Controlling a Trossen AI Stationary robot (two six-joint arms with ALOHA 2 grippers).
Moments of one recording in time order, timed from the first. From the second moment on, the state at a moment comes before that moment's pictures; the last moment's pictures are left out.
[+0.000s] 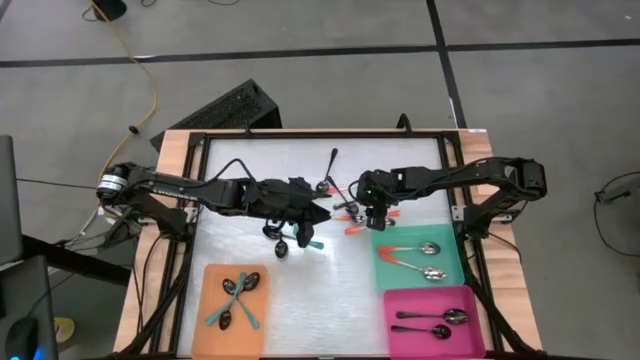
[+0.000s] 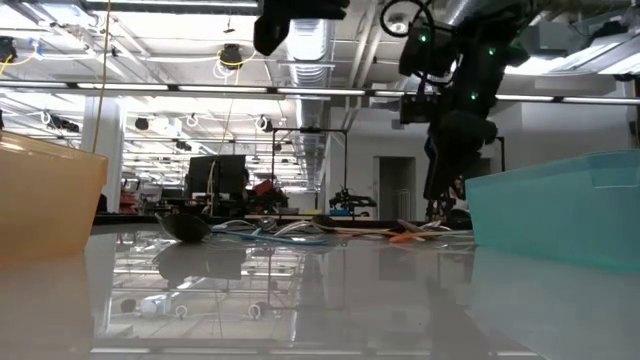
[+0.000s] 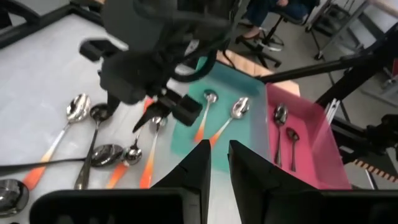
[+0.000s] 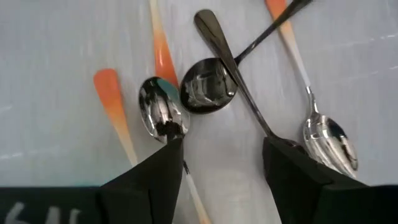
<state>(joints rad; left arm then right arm) -0.08 1.46 1.19 -0.17 -0.12 -0.47 -0.18 1.51 0.90 -0.52 0.08 -0.02</state>
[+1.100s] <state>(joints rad) -0.08 1.42 1.19 -0.21 -0.17 -0.45 -0.26 1.78 1.03 -0.62 -0.12 -0.07</state>
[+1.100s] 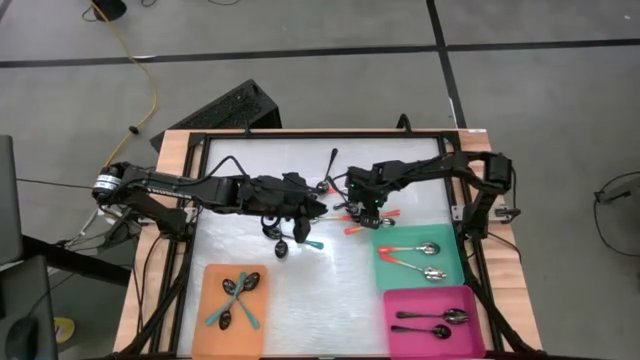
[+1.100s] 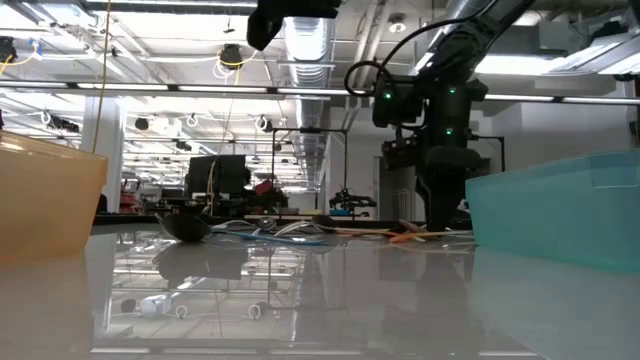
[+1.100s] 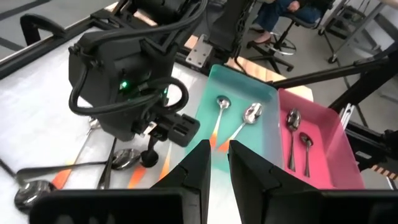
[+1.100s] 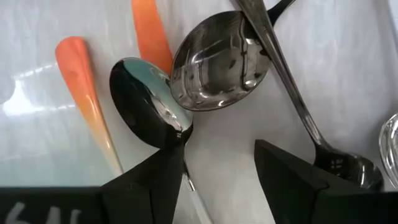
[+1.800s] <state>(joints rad) -0.08 1.42 1.19 -0.23 -0.17 -0.45 -0.25 1.74 1.09 -0.60 0.02 -0.06</state>
